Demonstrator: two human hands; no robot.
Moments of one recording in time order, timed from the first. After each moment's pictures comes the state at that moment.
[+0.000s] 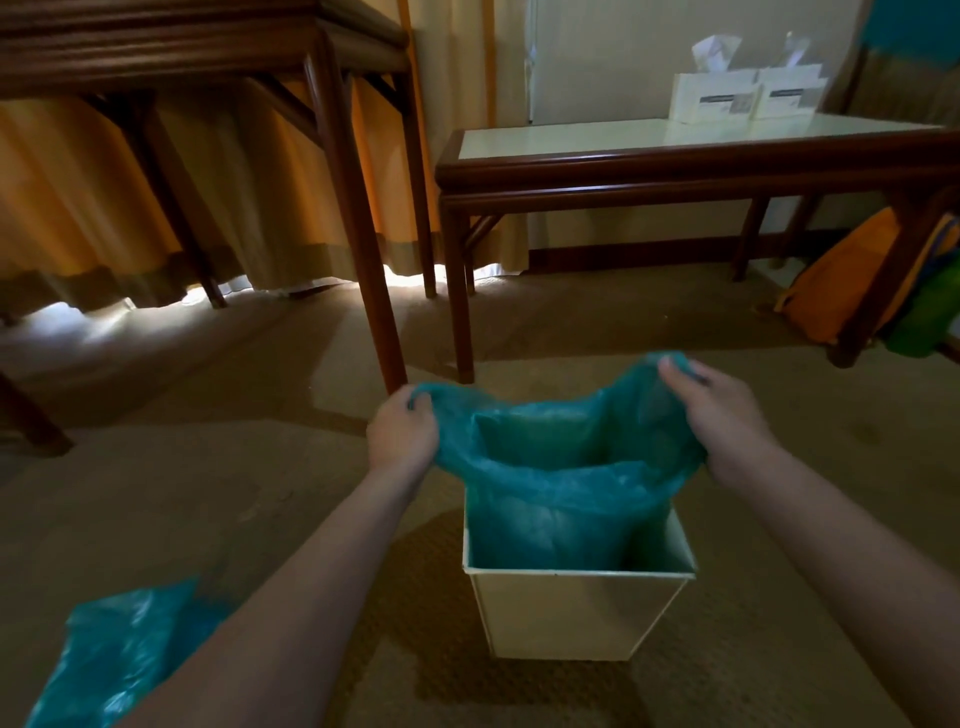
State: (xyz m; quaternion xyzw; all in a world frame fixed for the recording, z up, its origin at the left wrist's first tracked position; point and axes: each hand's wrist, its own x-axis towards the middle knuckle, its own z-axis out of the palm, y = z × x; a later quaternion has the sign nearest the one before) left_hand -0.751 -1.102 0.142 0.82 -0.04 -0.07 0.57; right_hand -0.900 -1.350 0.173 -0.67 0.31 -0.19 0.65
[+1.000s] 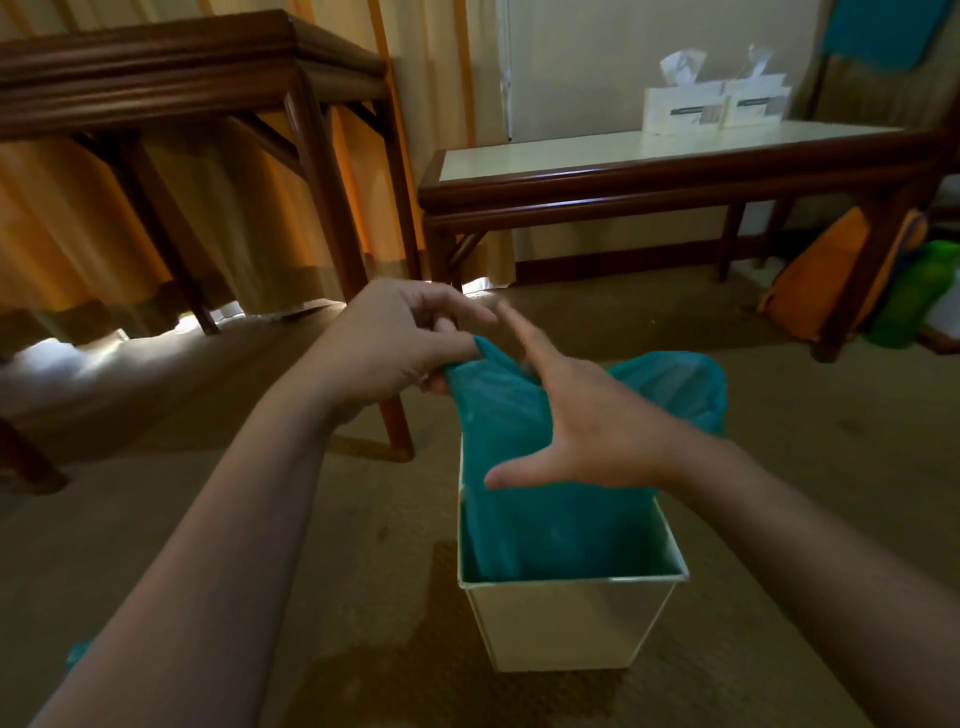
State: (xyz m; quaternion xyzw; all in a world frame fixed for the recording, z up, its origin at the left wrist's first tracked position) left_hand -0.792 -1.088 0.297 0.79 -0.39 -0.12 0.46; right_hand -0.901 -1.265 0.243 -0.95 -0.03 -0.06 0.30
